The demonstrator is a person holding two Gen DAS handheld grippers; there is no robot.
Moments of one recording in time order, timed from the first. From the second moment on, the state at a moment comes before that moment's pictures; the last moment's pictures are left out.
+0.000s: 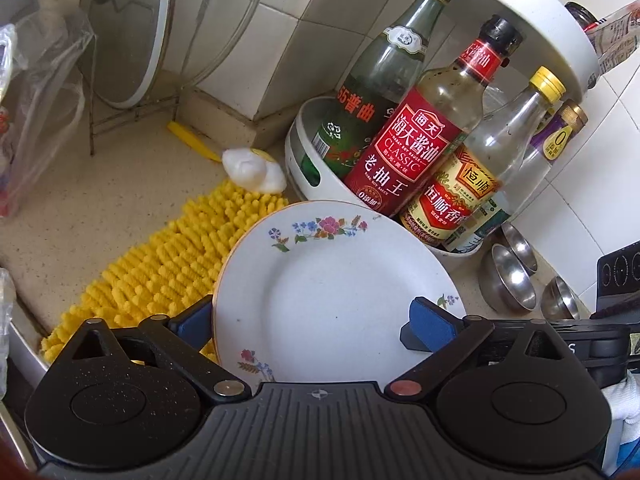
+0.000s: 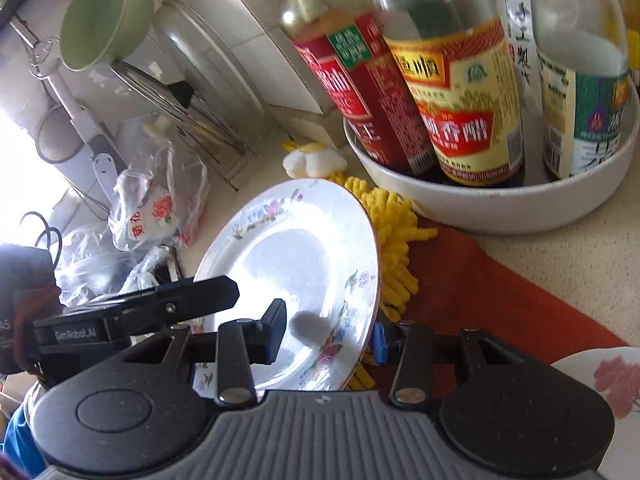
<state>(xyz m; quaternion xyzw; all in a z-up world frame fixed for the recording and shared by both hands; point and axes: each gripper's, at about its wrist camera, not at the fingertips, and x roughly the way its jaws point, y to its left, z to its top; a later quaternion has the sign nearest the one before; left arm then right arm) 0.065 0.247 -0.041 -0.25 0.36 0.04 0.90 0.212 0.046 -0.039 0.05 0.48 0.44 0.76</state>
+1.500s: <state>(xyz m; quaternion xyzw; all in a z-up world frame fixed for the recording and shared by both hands) 0.107 0.076 -0.037 -0.14 0.39 -0.12 0.90 0.165 -0.151 -0.031 0.13 0.47 0.29 0.82</state>
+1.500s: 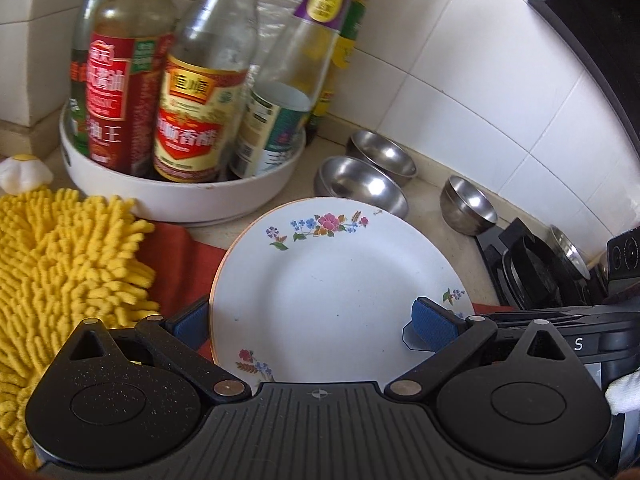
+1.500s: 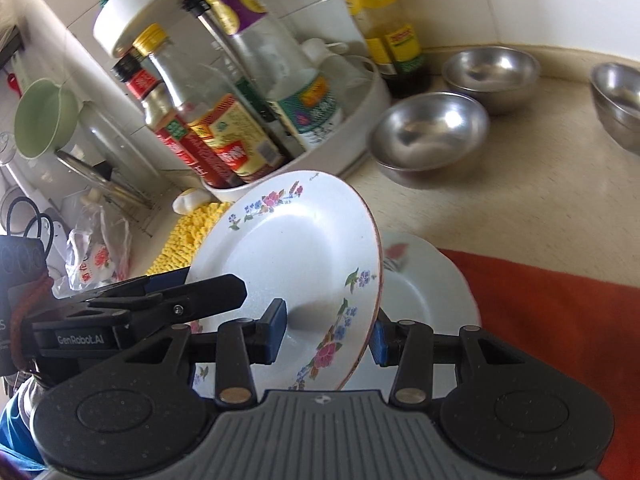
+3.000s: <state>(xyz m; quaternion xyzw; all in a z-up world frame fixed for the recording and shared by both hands) 0.113 0.049 -0.061 -0.14 0.41 -0.13 0.89 0.158 -0.178 -0.037 0.01 0.42 0.22 0.88</state>
